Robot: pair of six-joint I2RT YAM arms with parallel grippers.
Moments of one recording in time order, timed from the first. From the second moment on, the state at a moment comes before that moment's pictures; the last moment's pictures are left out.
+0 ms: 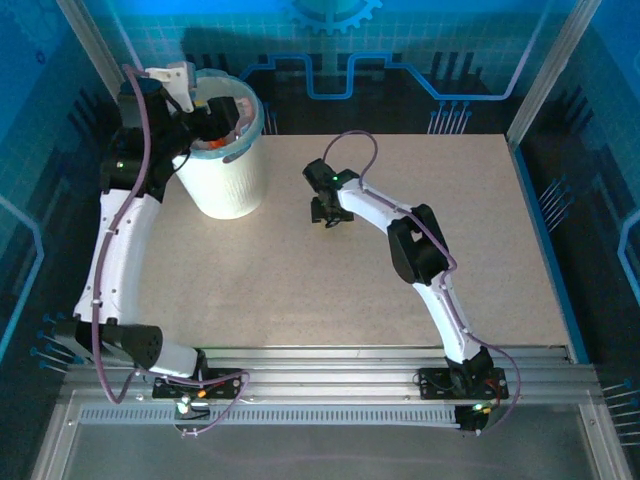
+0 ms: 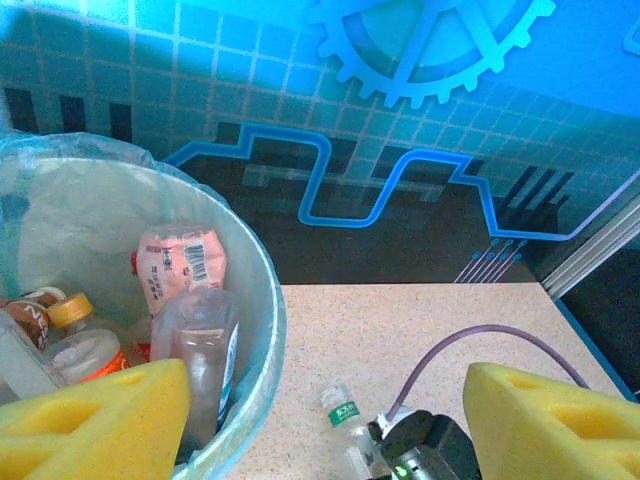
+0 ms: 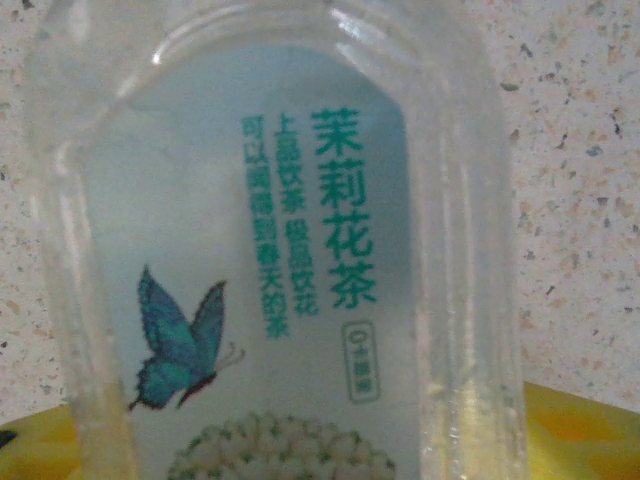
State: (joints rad) left arm -0.04 1.44 1.78 -0.61 0.23 -0.27; right arm 0.61 2.43 2.08 -0.88 0.20 0.54
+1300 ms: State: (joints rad) left arm -0.45 1.30 1.54 -0.54 0.54 -0.56; right arm 0.80 1.03 0.95 -0.33 0.05 0.29
